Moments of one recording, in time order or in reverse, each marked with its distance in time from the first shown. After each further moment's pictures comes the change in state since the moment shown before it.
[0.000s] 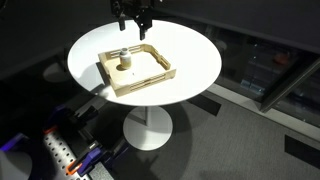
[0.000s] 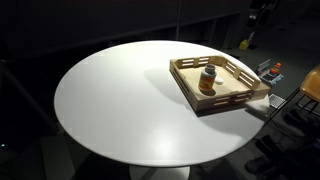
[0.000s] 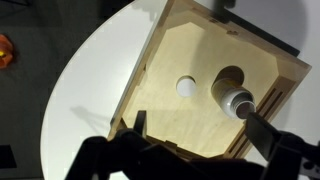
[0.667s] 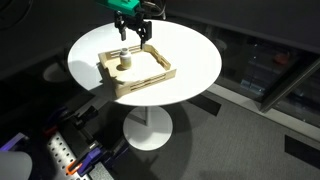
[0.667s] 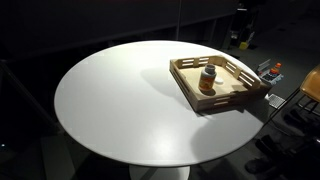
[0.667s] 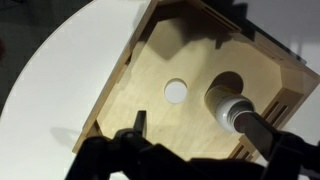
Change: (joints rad) arm 0.002 0.183 0.051 0.099 0.000 0.010 -0.042
